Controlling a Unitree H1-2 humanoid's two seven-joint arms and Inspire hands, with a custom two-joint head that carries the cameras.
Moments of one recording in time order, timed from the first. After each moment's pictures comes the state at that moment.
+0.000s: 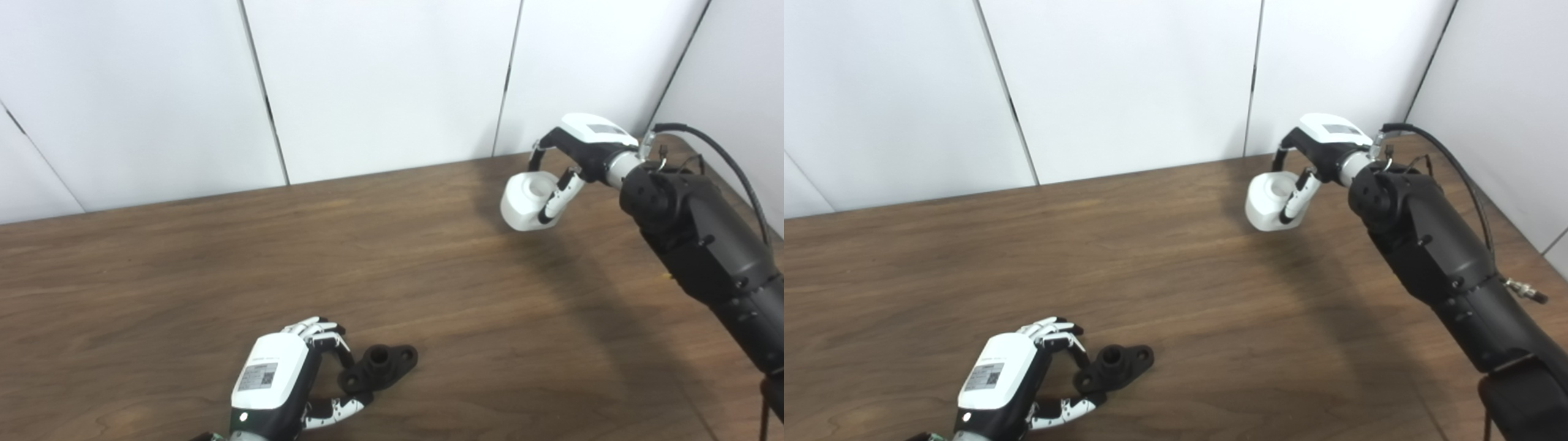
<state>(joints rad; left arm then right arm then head) 0.08 0.20 -0.41 -0.31 1.01 0.07 -0.14 -0.57 -0.69 0.24 -0.04 -0.72 0.39 0.52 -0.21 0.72</state>
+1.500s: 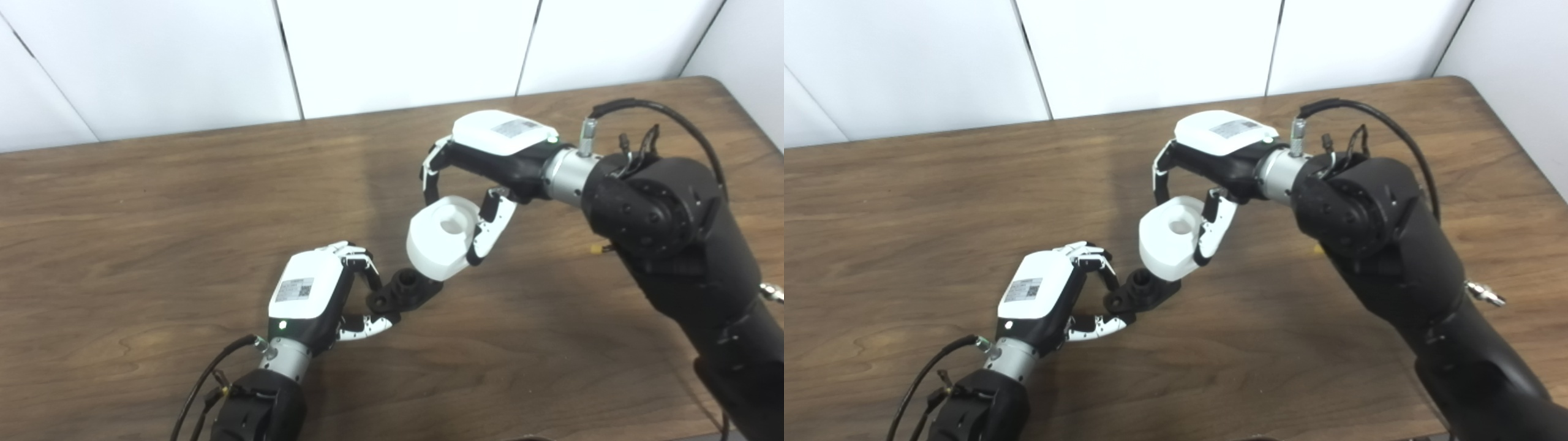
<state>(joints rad) 0.01 0.14 -0.46 -0.29 1.07 0.17 -0.21 -0.54 -0.45 0.32 -0.63 -0.84 0.46 1.06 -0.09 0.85</state>
